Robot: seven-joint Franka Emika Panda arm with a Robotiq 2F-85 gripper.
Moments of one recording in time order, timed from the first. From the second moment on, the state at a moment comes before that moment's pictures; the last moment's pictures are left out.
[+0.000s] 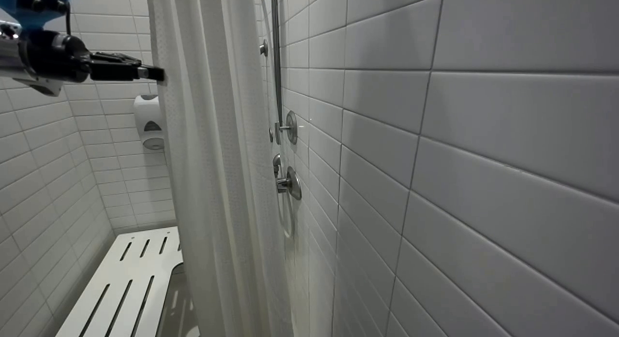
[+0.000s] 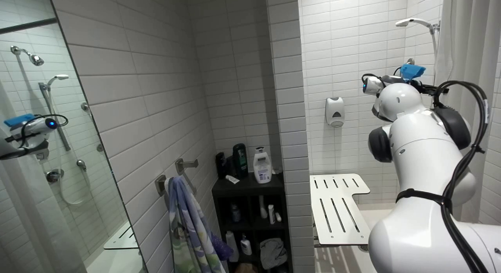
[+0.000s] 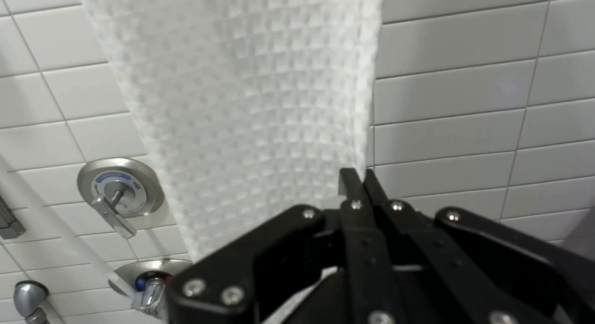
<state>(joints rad) -0.54 1.06 -0.38 -0.50 -1.06 1.93 -1.52</state>
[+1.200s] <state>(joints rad) -0.51 1.05 -0.30 -0.42 -0.83 2.19 -1.99</state>
